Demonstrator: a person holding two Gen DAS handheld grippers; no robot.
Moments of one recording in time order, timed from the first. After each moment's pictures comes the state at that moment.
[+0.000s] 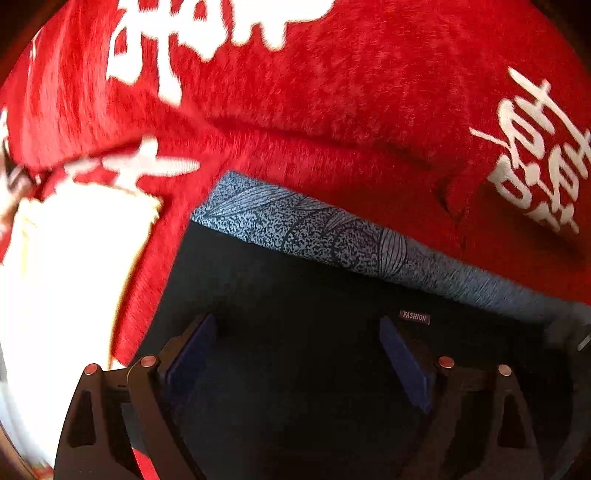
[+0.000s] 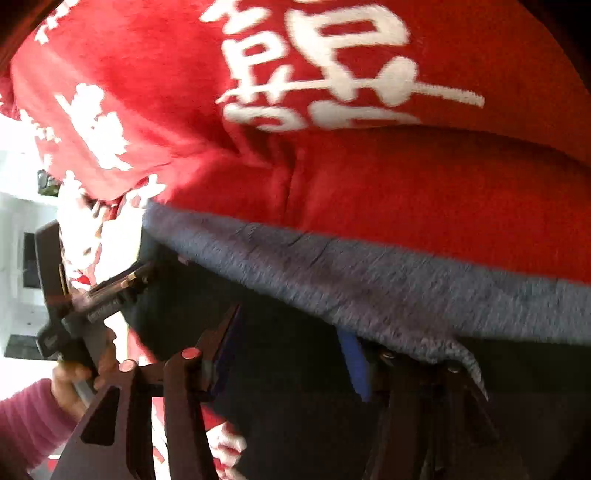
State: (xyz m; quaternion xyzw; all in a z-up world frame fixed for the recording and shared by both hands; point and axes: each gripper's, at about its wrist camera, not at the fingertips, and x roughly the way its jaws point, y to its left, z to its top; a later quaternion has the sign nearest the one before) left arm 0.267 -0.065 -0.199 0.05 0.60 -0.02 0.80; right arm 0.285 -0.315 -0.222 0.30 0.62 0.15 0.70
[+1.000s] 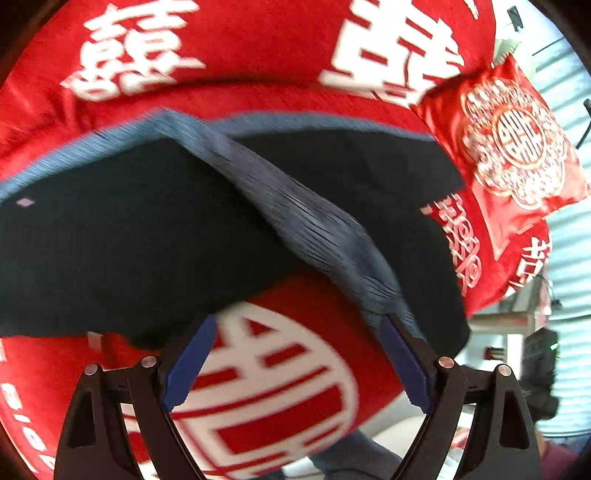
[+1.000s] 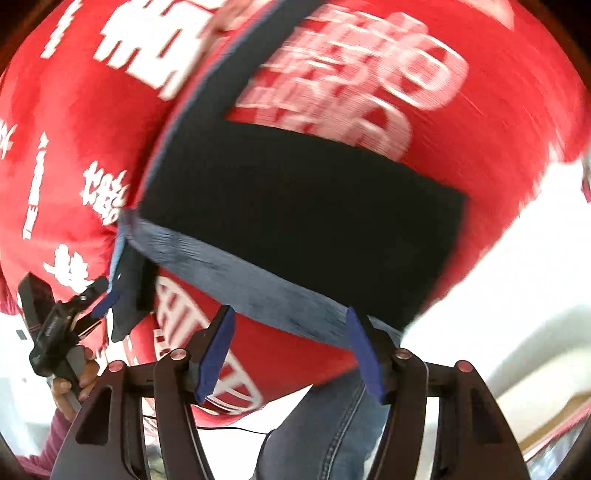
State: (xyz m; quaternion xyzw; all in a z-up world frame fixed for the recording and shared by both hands) left arm 0.055 -0.269 -0.137 0.05 0.64 -0.36 0.67; right arm -0.179 -0.474 -0.178 0.54 0.51 -0.18 0.64
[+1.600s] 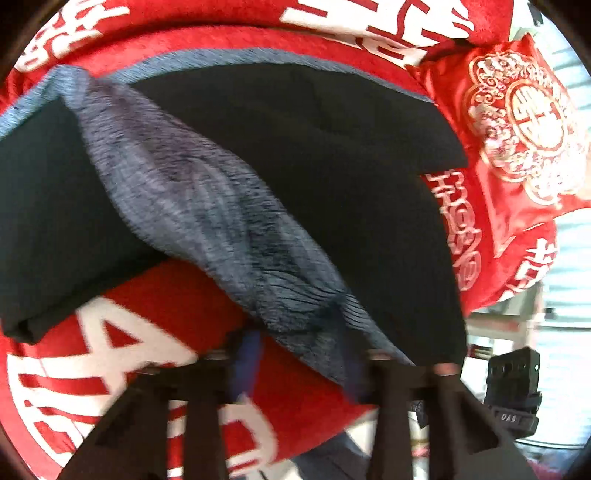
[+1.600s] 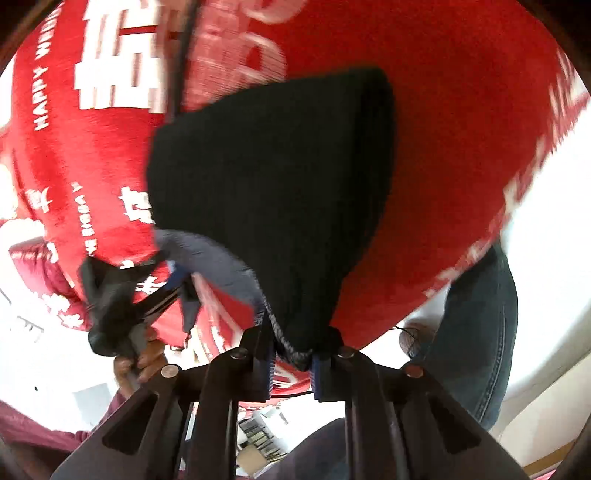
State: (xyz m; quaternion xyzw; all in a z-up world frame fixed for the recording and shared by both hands) left arm 0.024 -0.352 -0.180 0.03 0.70 -0.35 0.63; right arm -0.213 -0.521 -0.226 0.68 0.43 -0.04 0.60
